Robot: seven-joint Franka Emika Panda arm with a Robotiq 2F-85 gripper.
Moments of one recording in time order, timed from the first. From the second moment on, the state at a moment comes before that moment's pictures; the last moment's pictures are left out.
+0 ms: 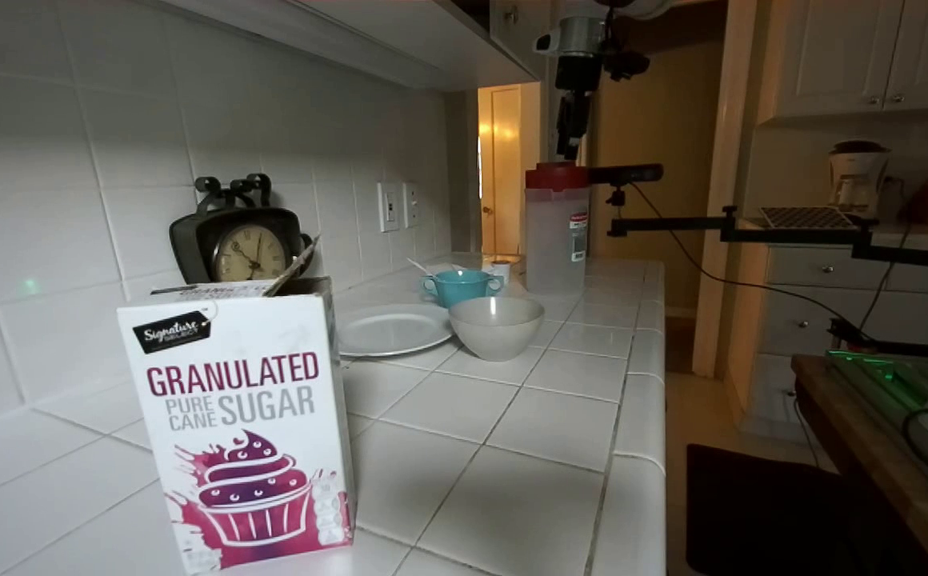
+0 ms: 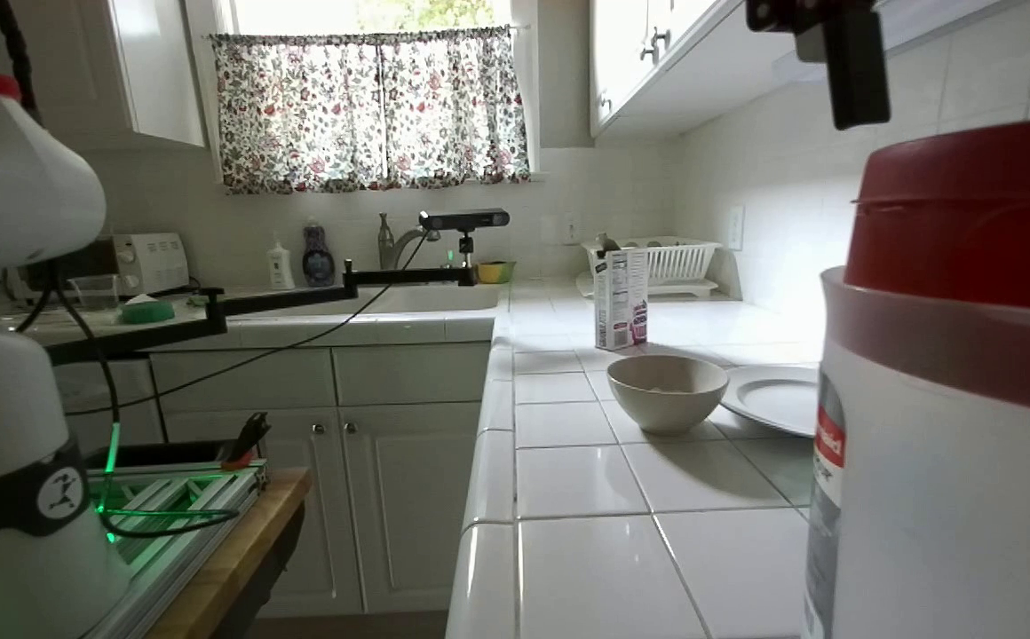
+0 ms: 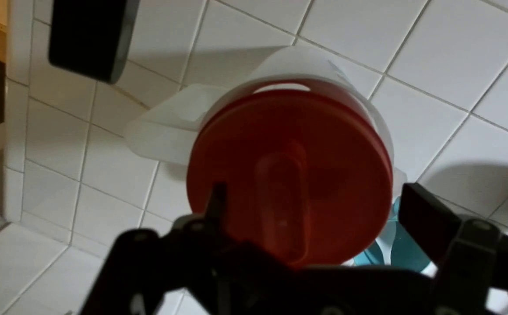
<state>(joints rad) -0.14 -0.07 -0.26 -2.01 -0.09 2.14 -0.68</state>
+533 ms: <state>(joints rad) -0.18 0.03 -0.26 -1.89 0.08 2.07 -0.75</state>
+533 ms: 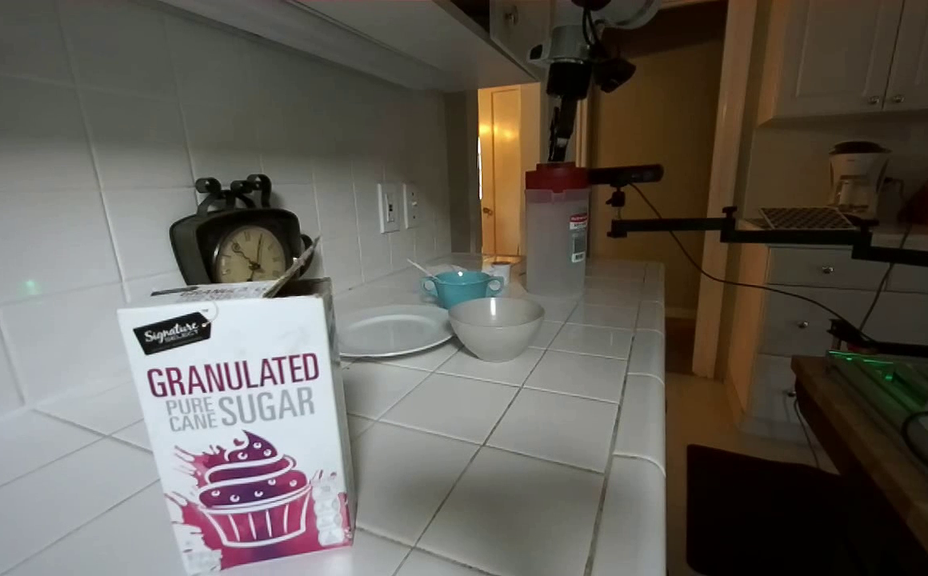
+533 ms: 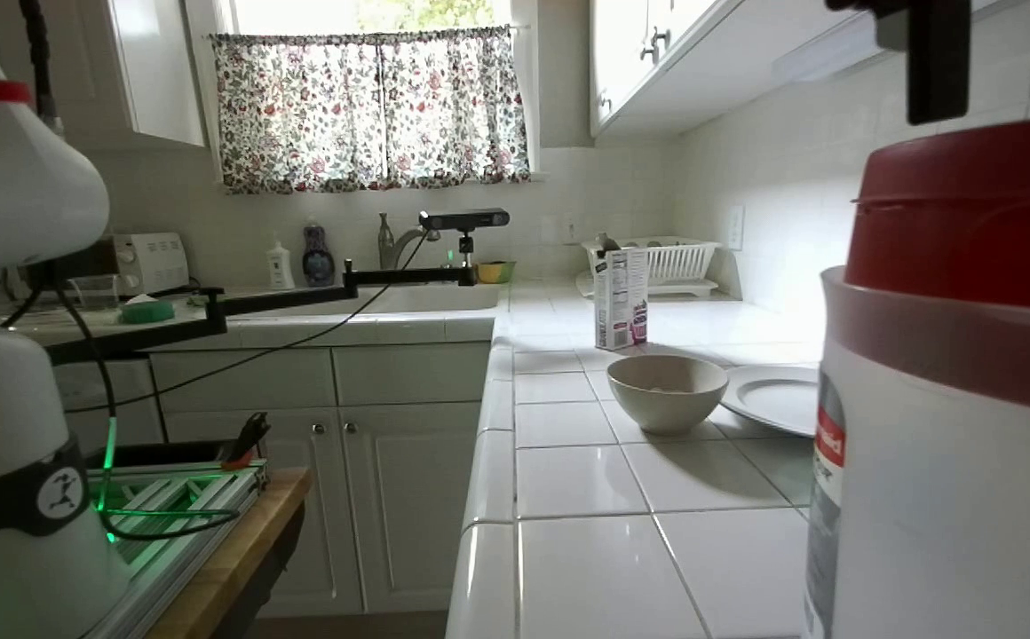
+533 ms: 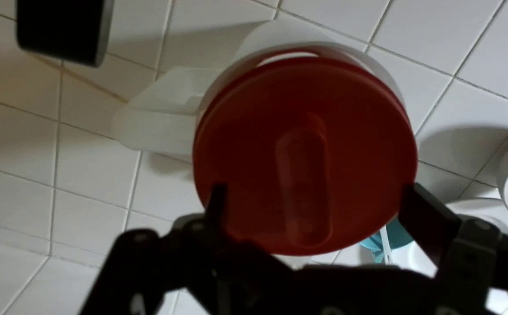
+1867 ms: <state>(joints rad) -0.20 0.06 -0.24 -1.81 0.09 2.01 -0.76</state>
